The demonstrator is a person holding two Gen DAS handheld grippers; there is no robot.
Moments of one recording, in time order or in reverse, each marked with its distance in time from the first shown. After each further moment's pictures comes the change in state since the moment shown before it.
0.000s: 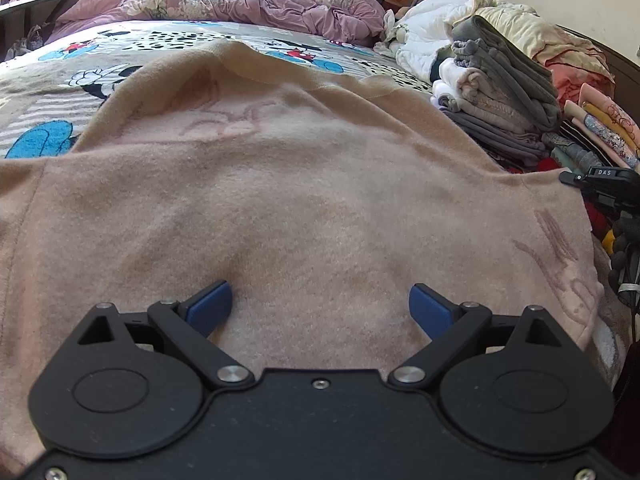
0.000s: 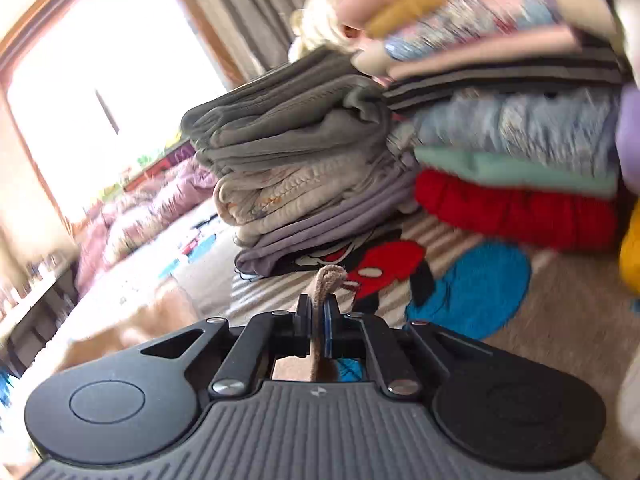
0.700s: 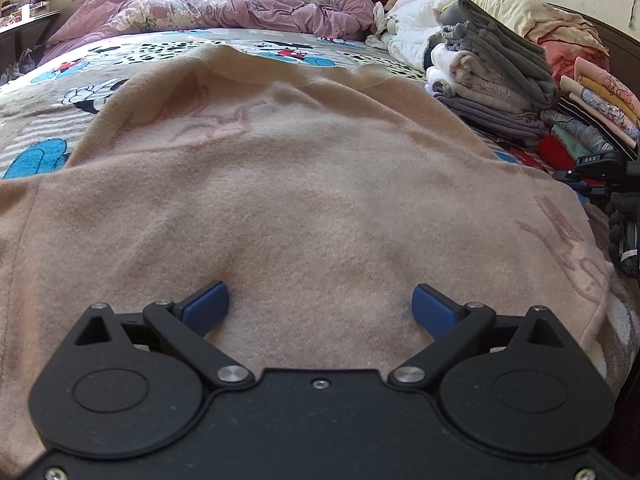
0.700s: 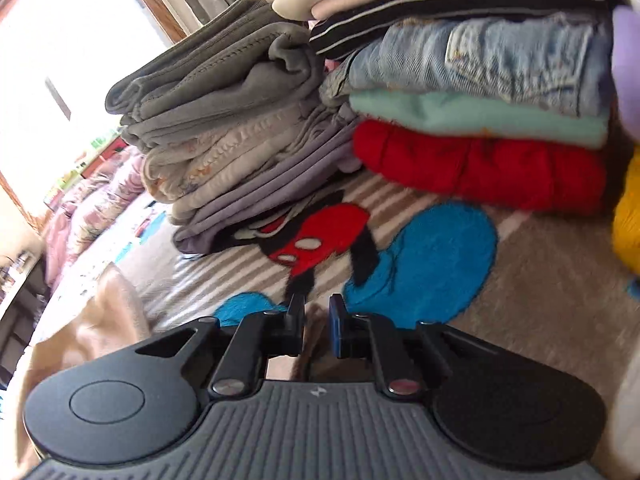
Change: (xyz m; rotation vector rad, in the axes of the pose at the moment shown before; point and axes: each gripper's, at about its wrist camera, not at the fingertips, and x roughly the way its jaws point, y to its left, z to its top) left arm 0.005 -0.010 -0.004 0.084 0.002 0.032; right arm 0.030 -0.040 0.001 0.145 0.113 -0.119
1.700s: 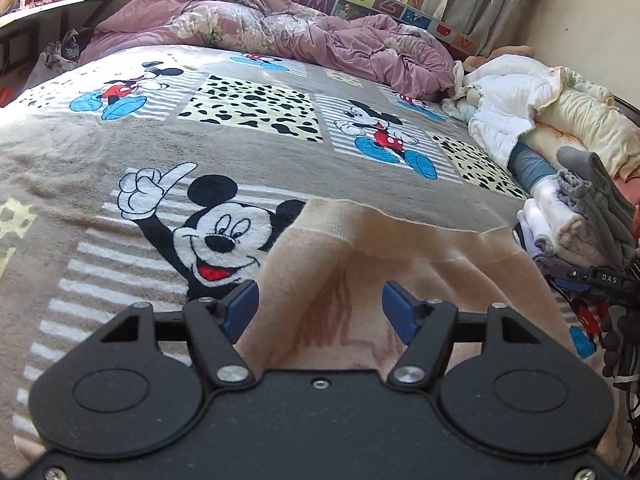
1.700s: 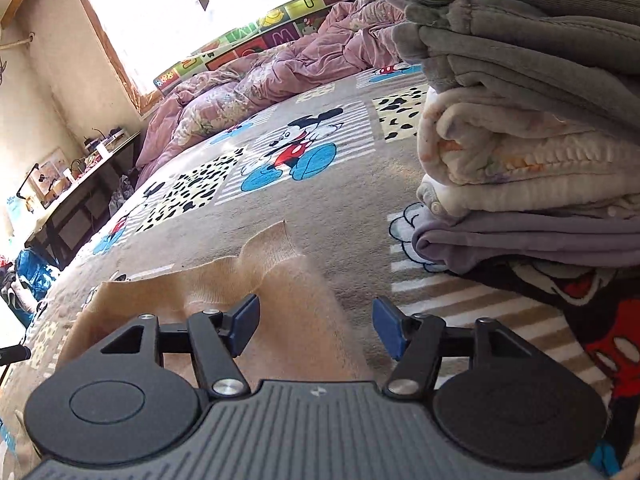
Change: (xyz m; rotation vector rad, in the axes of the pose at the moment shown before) left arm 0.047 0.170 0.197 -0.200 -0.032 0.055; right arm 0.100 0.199 0.035 -0.321 0.203 0.347
